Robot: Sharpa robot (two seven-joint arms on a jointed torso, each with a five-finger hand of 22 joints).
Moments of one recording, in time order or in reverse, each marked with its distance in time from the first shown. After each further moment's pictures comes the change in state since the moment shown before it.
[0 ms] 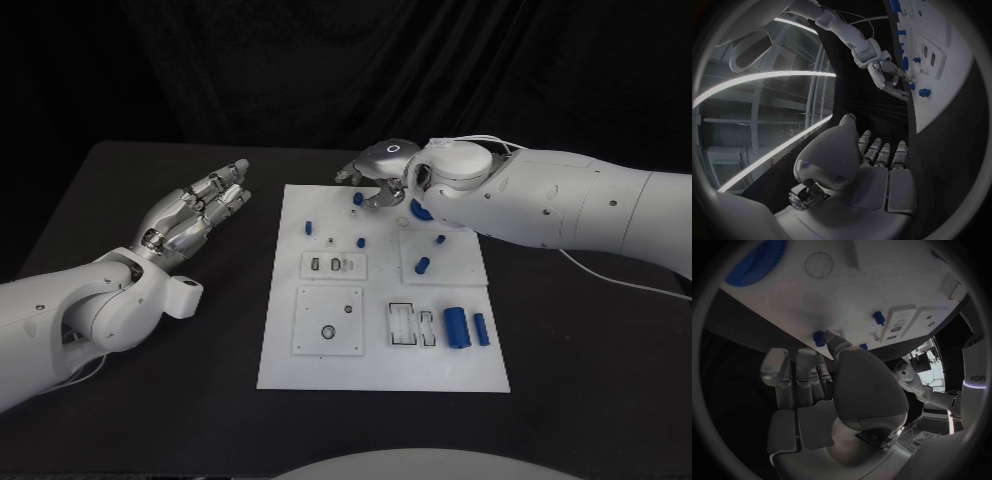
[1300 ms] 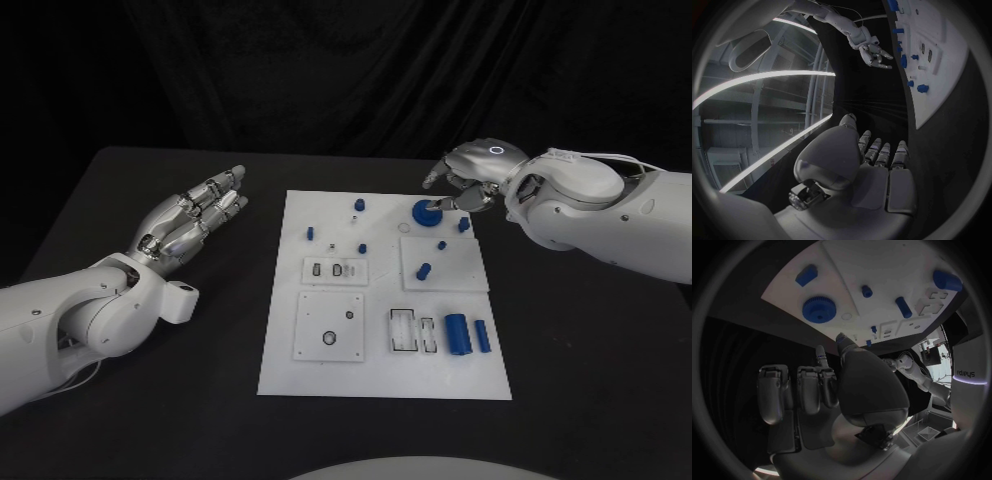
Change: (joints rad) left arm 0.000 -0.017 0.000 -0.004 0.000 0.003 0.000; left_hand 0.004 0.004 0.000 0.000 0.005 0.000 0.000 0.000 -0.001 0.000 0.000 0.000 0.000 0.000 0.007 0.000 0.000 0.000 0.003 0.003 0.000 0.001; right arm 0.029 -0.417 -0.011 0.314 0.003 -0.132 -0.056; right_hand -0.119 0.050 -0.155 0.131 -0.020 0.338 0.060 0.015 -0.017 0.630 -0.095 1.497 1.214 0.129 -0.038 0.463 0.522 -0.087 0.177 -0.034 0.352 0.167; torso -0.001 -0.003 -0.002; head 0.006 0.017
